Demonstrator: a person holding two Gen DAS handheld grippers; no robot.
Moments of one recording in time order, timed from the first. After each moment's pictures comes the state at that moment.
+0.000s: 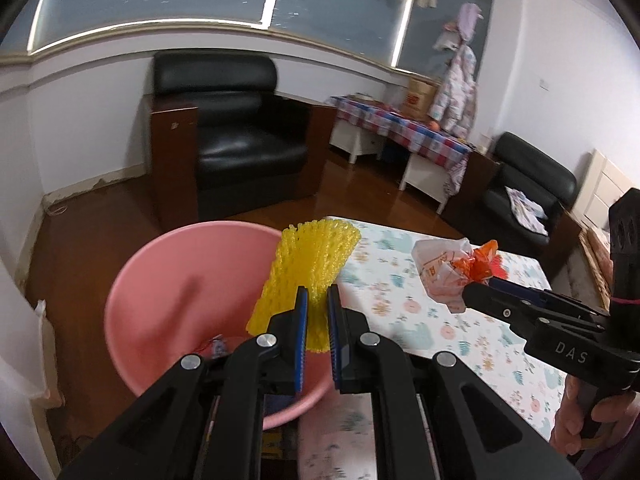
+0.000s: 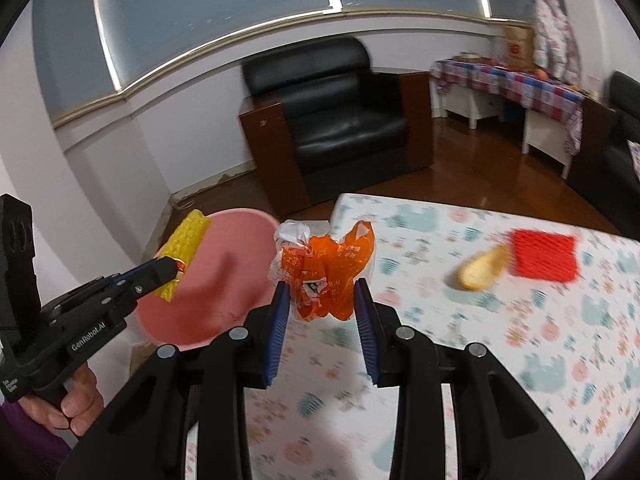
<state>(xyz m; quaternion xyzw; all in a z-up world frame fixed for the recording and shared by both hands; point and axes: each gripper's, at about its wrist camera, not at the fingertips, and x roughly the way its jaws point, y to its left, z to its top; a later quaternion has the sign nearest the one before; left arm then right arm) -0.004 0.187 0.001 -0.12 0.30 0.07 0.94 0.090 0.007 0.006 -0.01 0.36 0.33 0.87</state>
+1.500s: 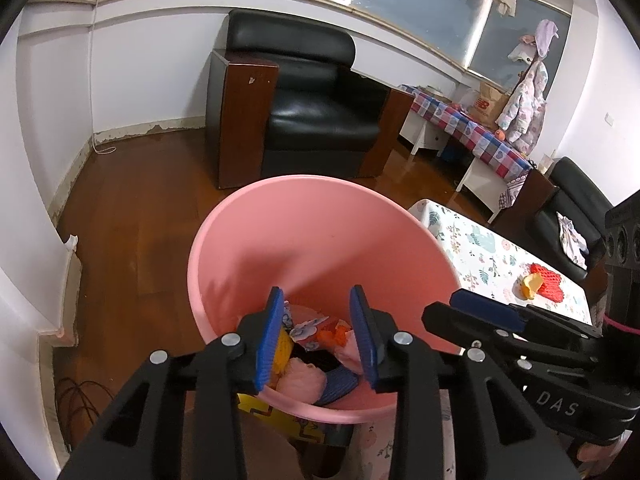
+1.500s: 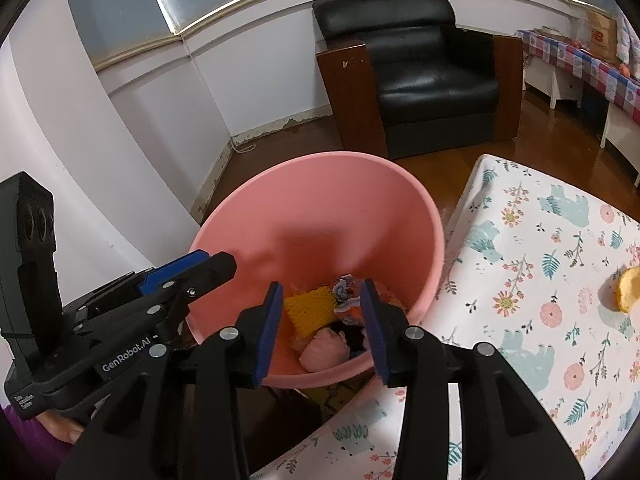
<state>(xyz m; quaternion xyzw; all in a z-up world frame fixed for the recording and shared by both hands) -0.017 0.261 -0.042 -0.19 0.34 0.16 0.91 0.088 0.122 -0.031 -0.04 0.42 0.44 0.80</state>
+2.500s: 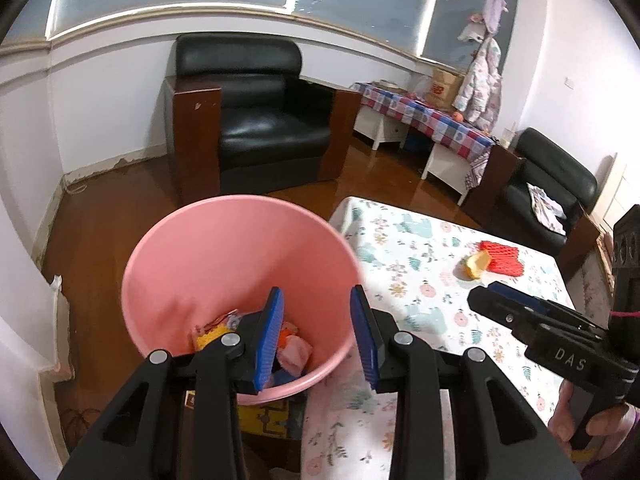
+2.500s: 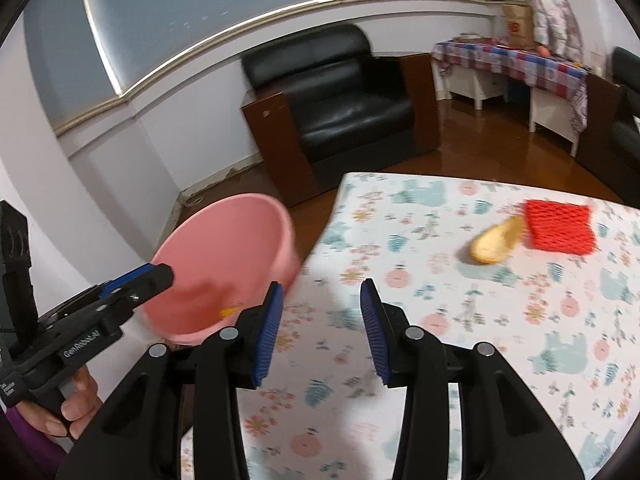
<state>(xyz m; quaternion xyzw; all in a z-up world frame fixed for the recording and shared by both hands) -0.006 0.180 0.000 -0.13 0.33 0.10 0.93 0.093 -0.012 -0.012 0.03 0.38 0.33 0.86</state>
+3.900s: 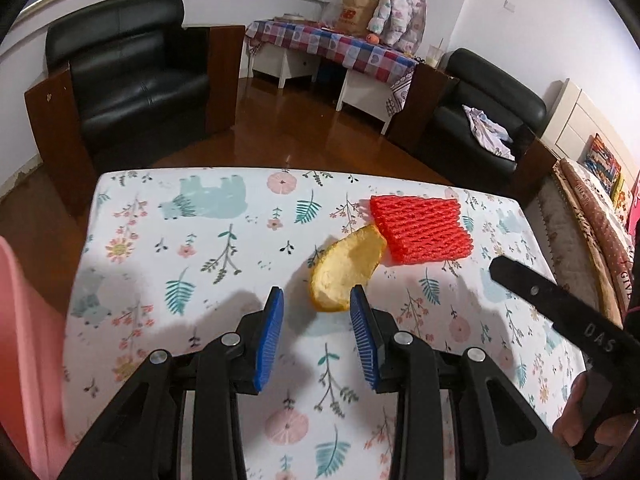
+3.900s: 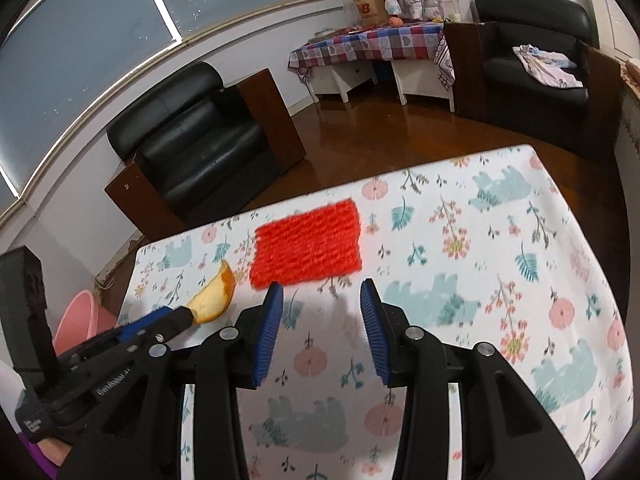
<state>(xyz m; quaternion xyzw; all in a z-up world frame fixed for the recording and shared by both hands) 0.203 0.016 -0.082 -0.10 0.43 -0.05 0.90 0.207 -0.184 -0.064 0.13 0.40 0.14 0.90</state>
